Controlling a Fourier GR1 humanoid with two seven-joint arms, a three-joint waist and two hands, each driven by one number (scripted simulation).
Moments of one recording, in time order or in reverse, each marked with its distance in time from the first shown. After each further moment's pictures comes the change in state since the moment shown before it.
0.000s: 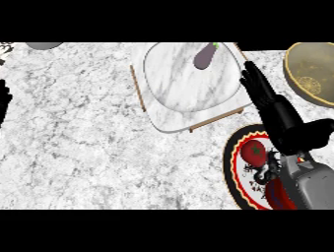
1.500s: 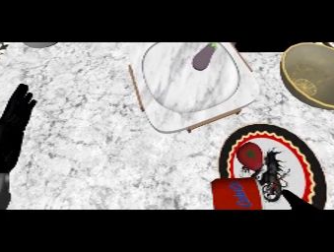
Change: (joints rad) left arm -0.032 -0.123 0.001 0.018 0.076 -0.010 0.135; right arm 0.645 0.073 0.023 -0.631 1.321 -0.283 0.852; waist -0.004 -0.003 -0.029
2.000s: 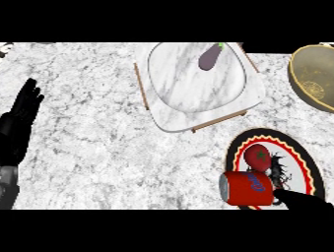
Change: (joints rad) left arm -0.049 -0.026 -0.013 0.021 -0.023 -0.006 0.010; right arm -0.206 0.005 -0.071 0.038 -0.178 0.425 0.119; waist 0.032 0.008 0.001
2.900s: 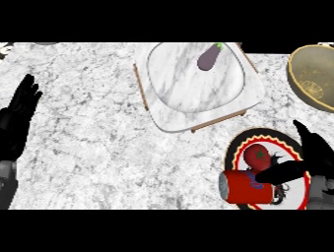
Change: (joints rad) left arm -0.030 -0.007 0.031 0.022 -0.010 -0.025 0.021; right arm -0.233 0.036 -0.147 0.393 -0.338 0.252 0.002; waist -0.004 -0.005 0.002
